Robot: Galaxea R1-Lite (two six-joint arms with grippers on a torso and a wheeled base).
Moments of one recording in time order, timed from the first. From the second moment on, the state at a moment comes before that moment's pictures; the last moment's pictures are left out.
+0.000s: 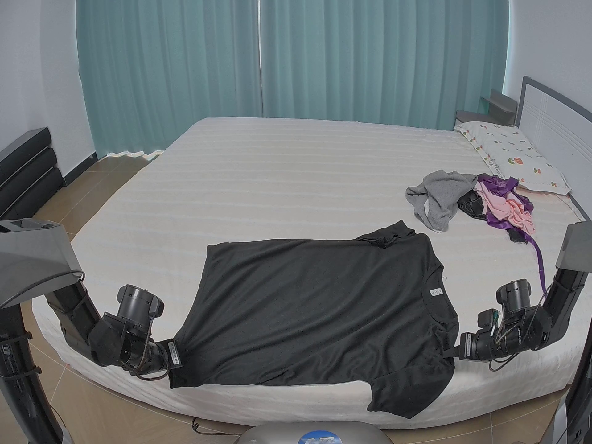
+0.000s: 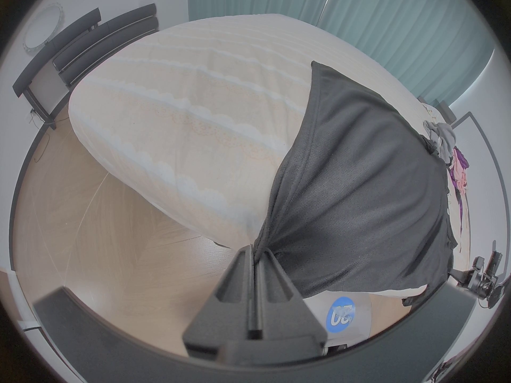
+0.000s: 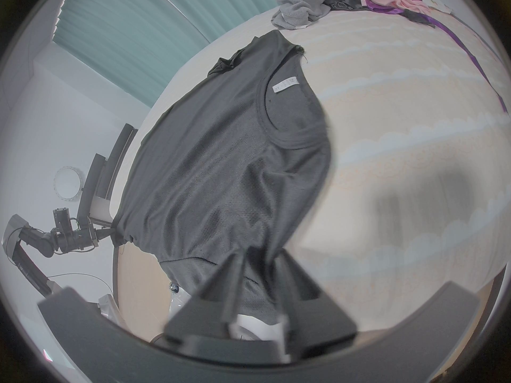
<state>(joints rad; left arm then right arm) -0.19 2.09 -0.50 -0.48 0.08 -0.55 -0.01 2.18 -0.43 -0.71 0.42 0.22</state>
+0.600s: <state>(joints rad) -0.20 2.10 -0.50 -0.48 0.08 -0.55 -0.22 2.07 -0.36 -0.52 0.41 -0.12</state>
